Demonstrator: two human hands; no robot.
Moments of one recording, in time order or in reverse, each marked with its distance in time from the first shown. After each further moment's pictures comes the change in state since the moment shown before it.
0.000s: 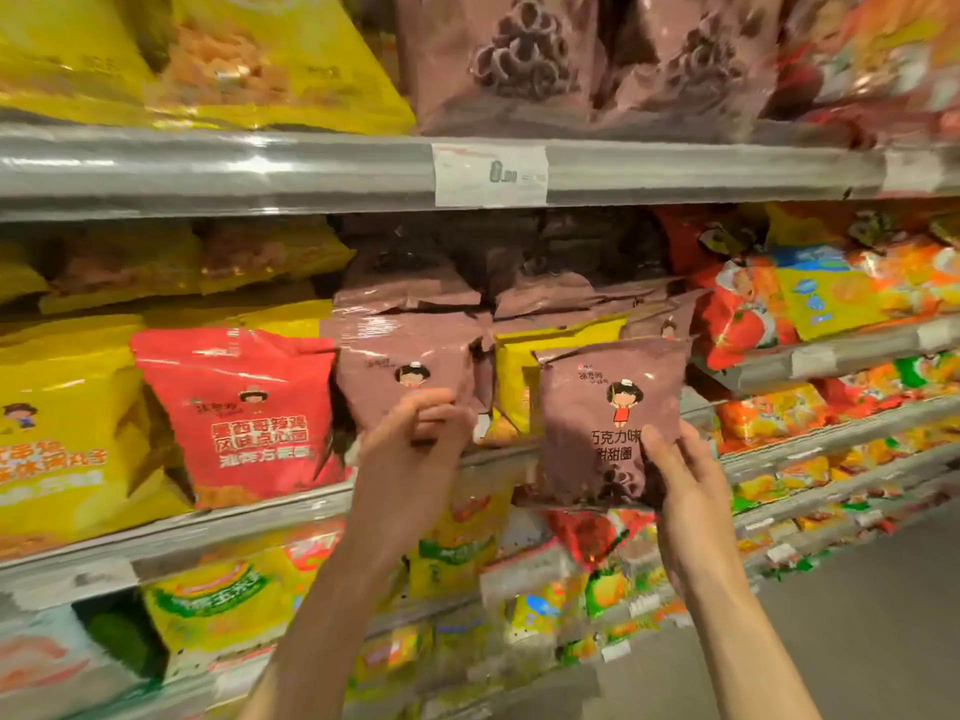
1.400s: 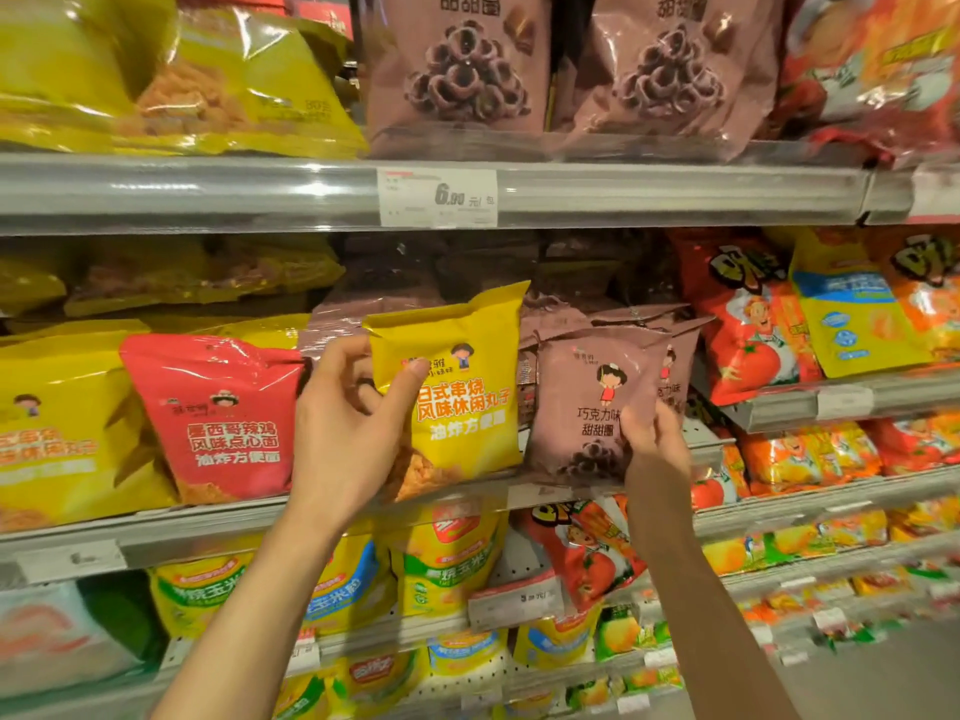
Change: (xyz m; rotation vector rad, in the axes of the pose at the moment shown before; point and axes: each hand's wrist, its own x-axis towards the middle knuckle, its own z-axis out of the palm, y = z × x) left_hand 0.024 0.037 0.007 0.079 0.268 0.215; right_hand 0.072 0.005 0.003 -0.035 -0.083 0.042
